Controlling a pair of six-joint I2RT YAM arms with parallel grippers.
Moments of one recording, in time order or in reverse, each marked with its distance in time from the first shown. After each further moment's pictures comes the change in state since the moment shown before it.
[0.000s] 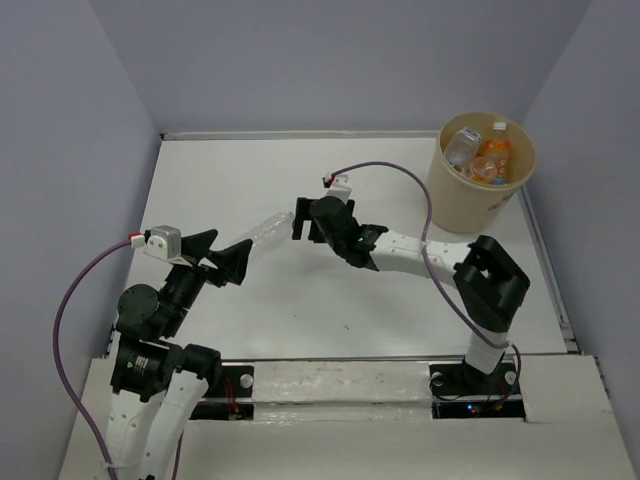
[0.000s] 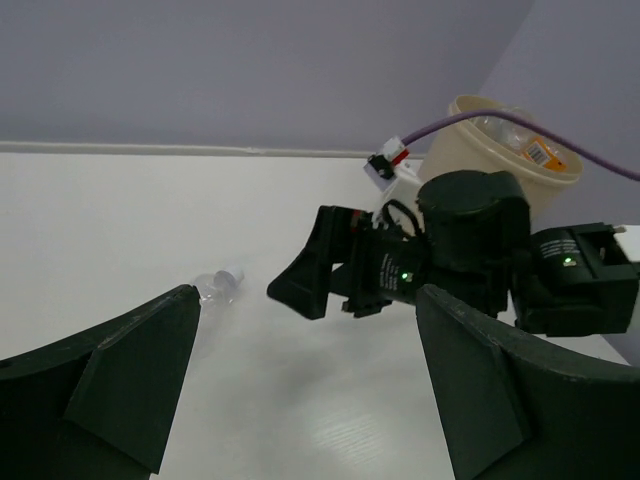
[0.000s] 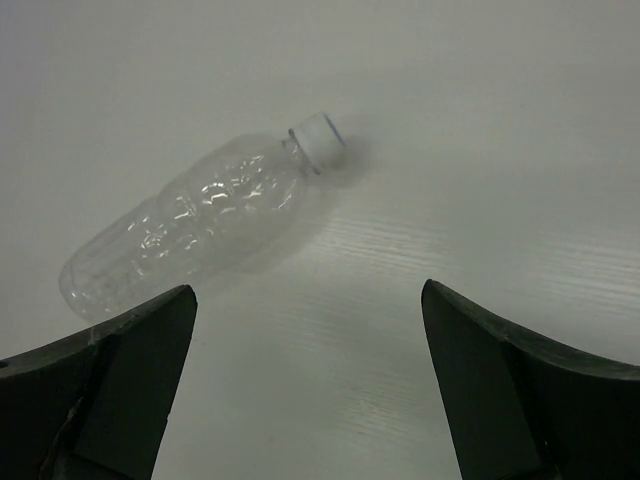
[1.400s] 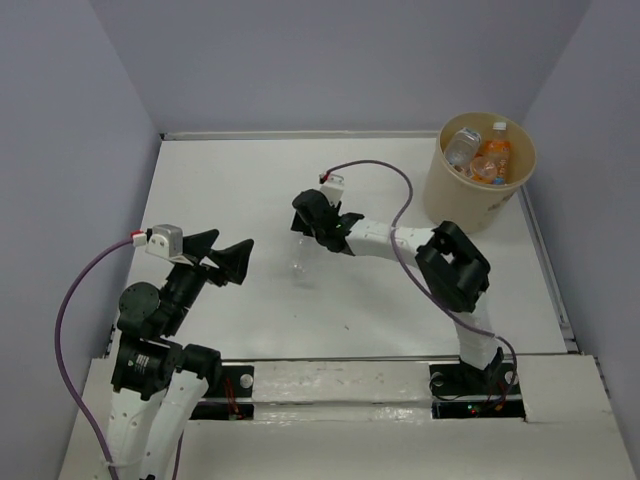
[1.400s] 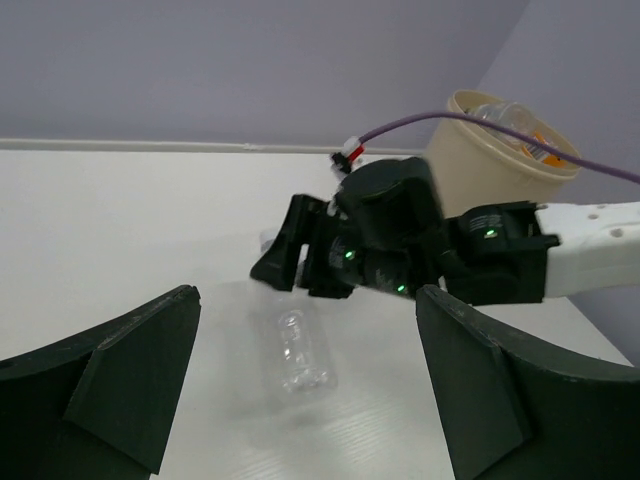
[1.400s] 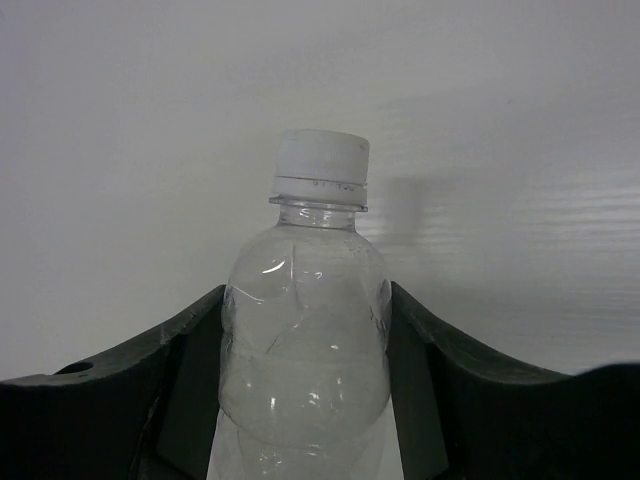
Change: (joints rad) left arm 0.006 0.015 0.000 -0.001 0.013 -0.001; right arm -0.003 0.360 0.290 -0.139 0.043 0.244
